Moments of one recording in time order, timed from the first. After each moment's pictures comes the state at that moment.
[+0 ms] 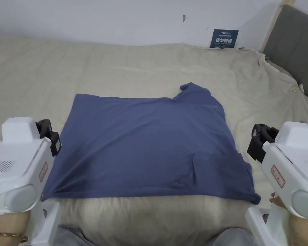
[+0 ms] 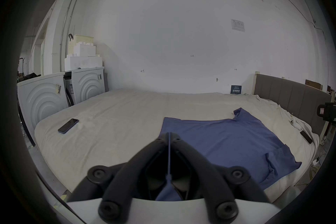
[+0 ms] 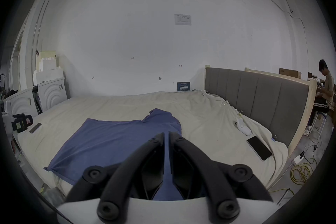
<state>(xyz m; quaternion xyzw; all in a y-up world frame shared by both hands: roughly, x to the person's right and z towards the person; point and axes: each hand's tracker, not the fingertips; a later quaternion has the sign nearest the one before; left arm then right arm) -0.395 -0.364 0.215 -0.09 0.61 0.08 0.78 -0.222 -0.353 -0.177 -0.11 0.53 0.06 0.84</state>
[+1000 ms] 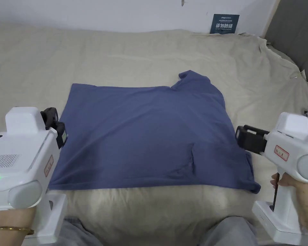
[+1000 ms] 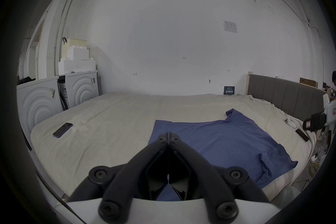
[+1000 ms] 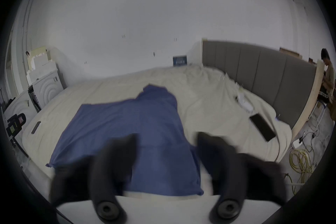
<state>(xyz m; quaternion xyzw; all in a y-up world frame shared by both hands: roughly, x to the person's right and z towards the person) -0.393 -0.366 0.199 -0.08 0.59 0.06 0.80 -0.250 -0.382 -0.229 -0.27 0.51 0.12 0.81</state>
